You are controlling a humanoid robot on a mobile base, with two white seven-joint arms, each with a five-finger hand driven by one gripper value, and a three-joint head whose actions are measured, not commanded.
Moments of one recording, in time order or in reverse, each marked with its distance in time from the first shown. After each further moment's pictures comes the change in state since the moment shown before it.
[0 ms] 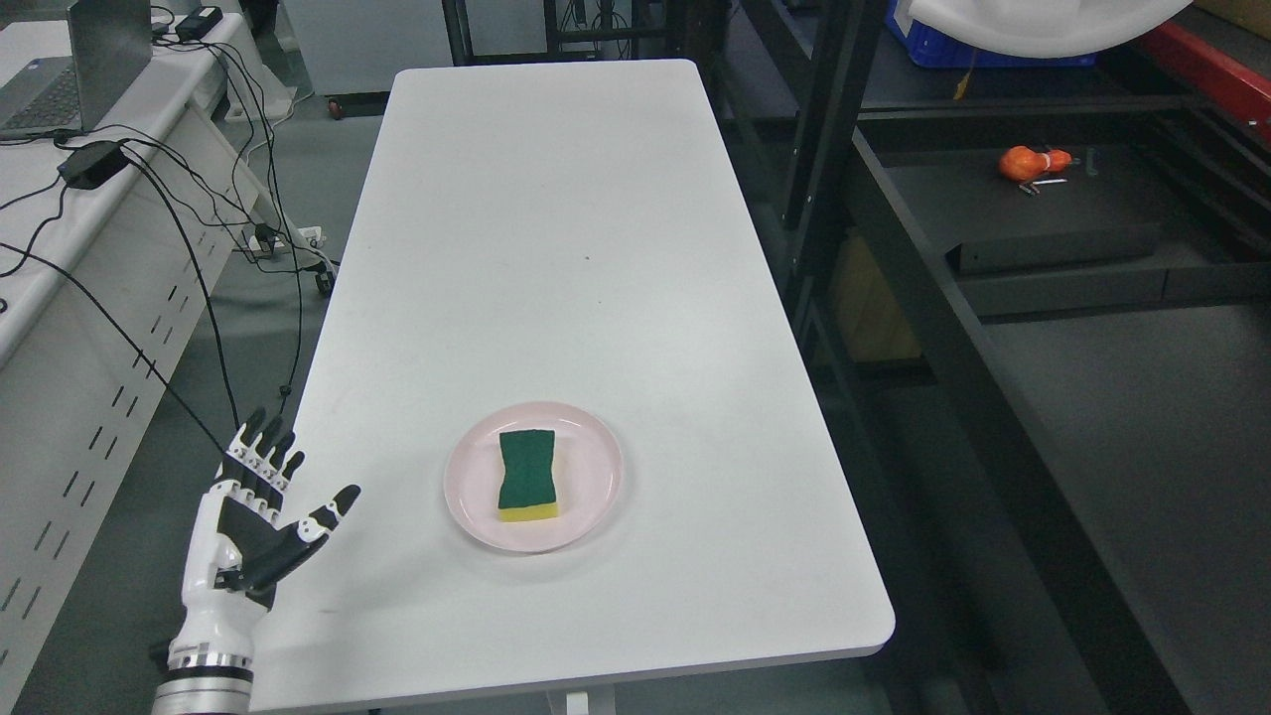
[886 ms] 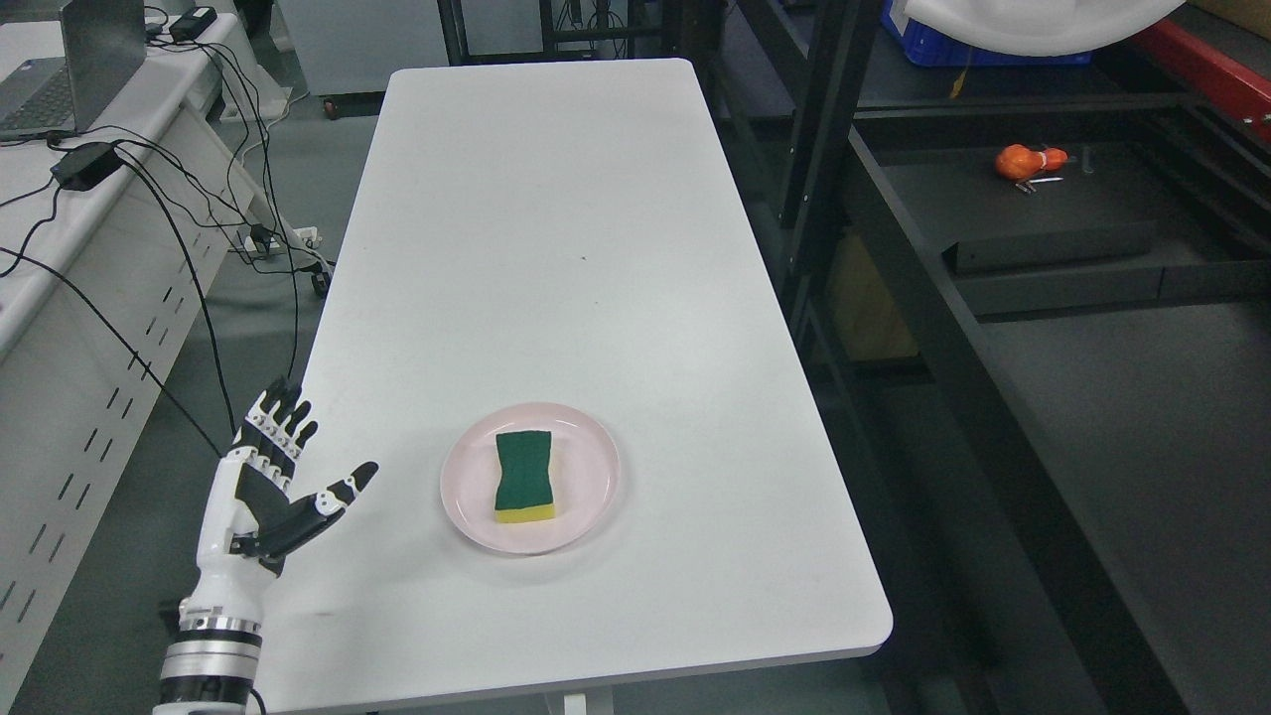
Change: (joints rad) left arm -0.100 0.022 -0.004 0.048 -0.131 -0.011 -0.080; right arm 0.000 0.000 0.000 0.000 0.000 0.000 0.000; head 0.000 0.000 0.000
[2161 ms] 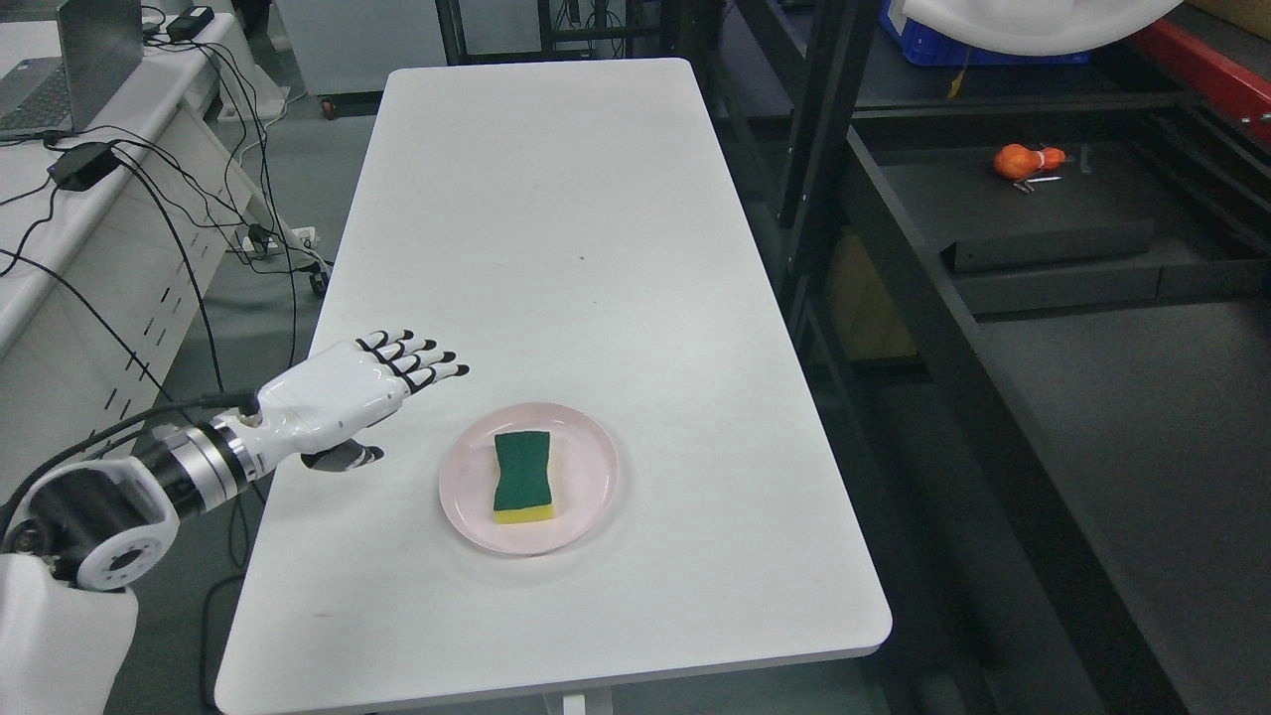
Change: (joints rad) left arm -0.470 0.359 -0.174 0.205 -1.200 -0.687 -0.342; right arm 0.000 0.000 0.000 0.000 0.000 0.000 -0.004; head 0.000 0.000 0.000
